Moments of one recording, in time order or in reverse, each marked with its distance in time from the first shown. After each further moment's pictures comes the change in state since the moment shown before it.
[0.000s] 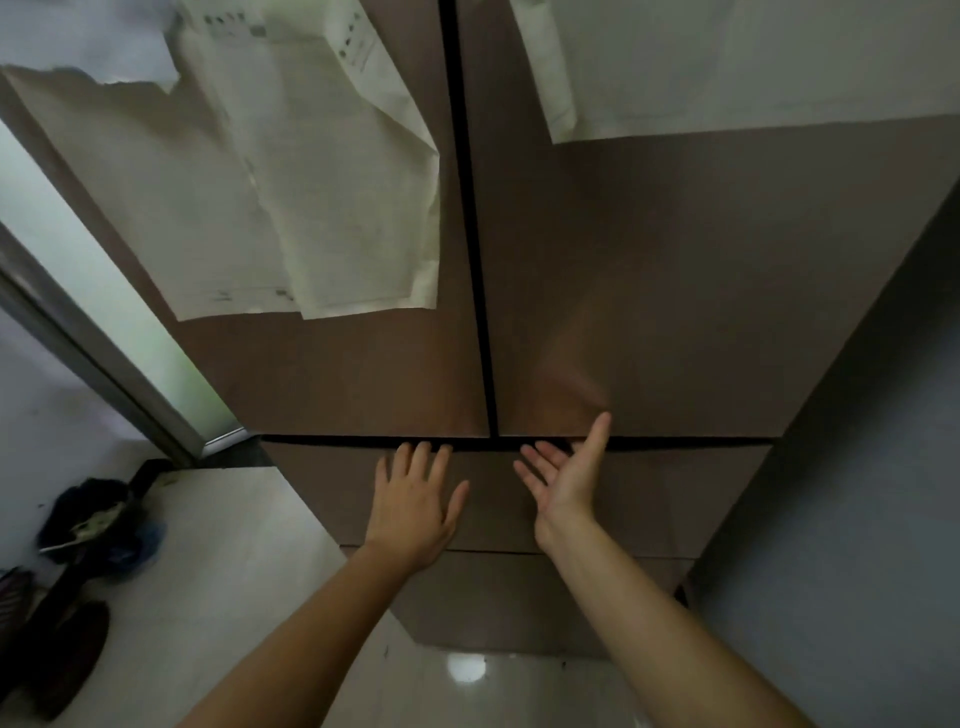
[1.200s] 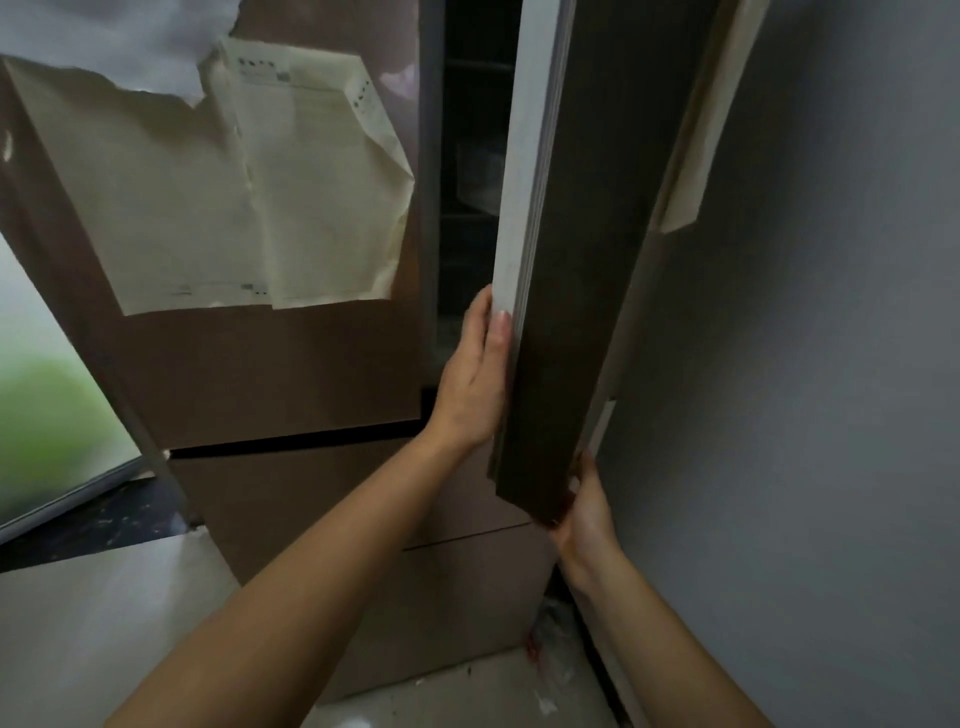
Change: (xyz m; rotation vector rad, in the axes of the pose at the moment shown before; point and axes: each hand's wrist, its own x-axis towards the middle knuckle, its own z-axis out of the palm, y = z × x) left_hand -0.022 0.086 -0.162 -1.509 0.105 0.510; right_hand -0.100 -0.008 -0.098 -0.137 0.058 -0.227
